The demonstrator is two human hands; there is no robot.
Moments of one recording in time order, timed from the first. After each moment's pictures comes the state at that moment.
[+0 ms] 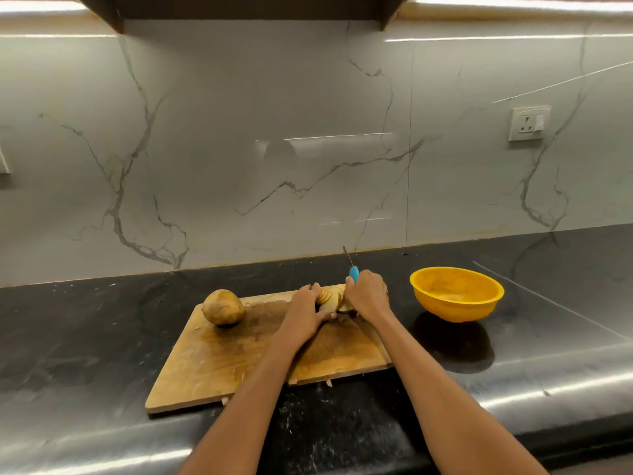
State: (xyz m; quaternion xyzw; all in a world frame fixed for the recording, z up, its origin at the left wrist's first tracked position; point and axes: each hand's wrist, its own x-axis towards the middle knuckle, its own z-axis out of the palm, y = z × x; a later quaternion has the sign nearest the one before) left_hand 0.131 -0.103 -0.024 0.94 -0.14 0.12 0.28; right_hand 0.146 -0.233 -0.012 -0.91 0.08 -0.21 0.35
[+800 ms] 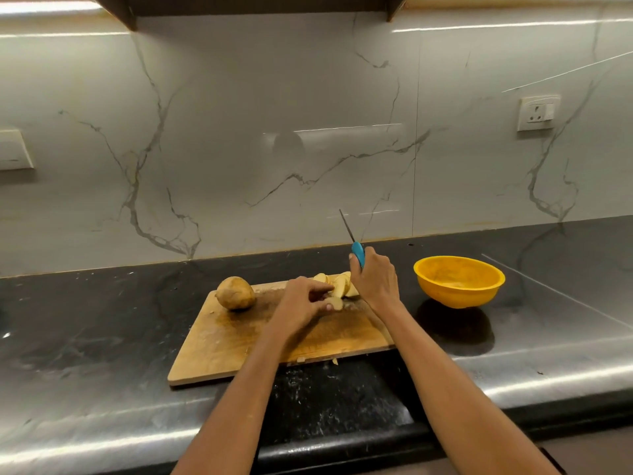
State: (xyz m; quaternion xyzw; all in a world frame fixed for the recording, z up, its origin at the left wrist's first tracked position) left_hand 0.098 -0.079 -0.010 0.90 -0.20 0.12 0.36; right_hand 0.133 -0.234 -0.006 -0.89 0.00 -0.33 0.32
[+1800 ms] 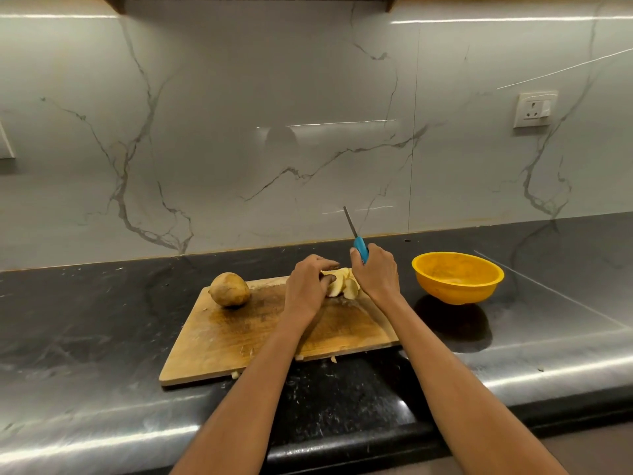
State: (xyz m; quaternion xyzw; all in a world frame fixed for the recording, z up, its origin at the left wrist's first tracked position) left_hand 0.123 -0.105 -0.011 0.89 -0.18 0.29 0.30; right_hand 0.142 -0.241 -0.009 -0.87 0.03 -0.33 0.37
